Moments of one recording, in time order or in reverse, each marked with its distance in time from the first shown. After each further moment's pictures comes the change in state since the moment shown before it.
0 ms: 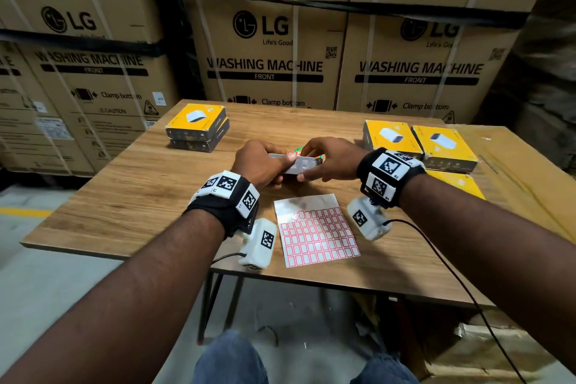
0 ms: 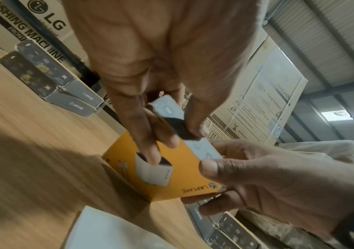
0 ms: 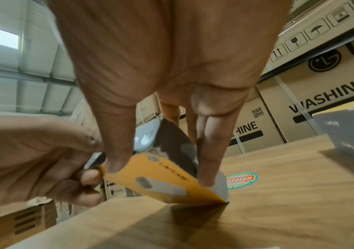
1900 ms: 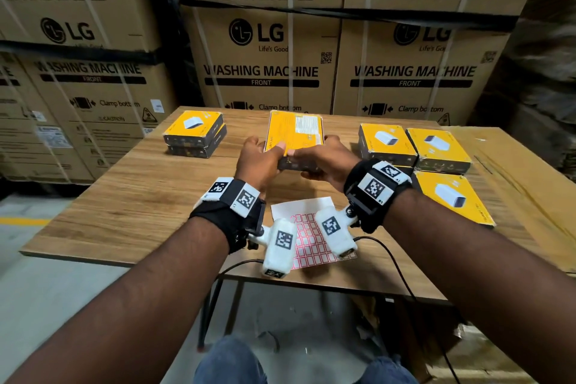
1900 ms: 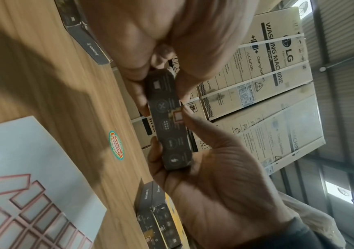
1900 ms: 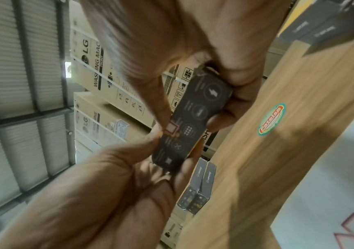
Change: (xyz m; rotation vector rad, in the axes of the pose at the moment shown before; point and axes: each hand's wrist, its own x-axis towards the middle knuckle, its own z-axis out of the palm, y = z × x) left_hand 0.014 -0.001 0.017 -0.419 0.112 -0.011; right_hand -0.001 -0.017 0.020 0.925 0.243 0.214
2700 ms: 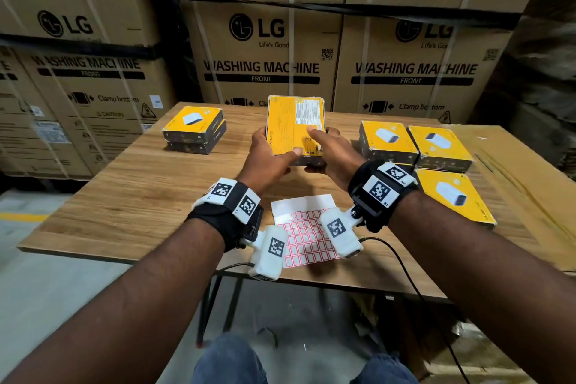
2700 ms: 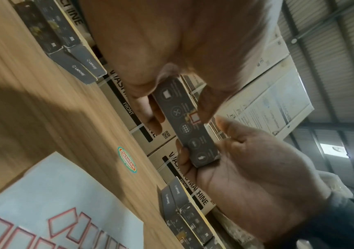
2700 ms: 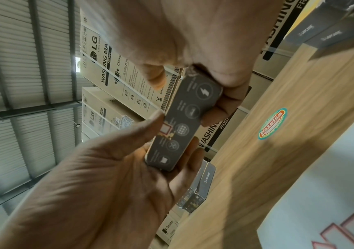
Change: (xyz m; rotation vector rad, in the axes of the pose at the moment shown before) left_hand -0.005 -0.004 -0.004 0.172 -0.171 0.126; right_hand -0.009 -0.004 -0.004 0.056 -0.006 -0.057
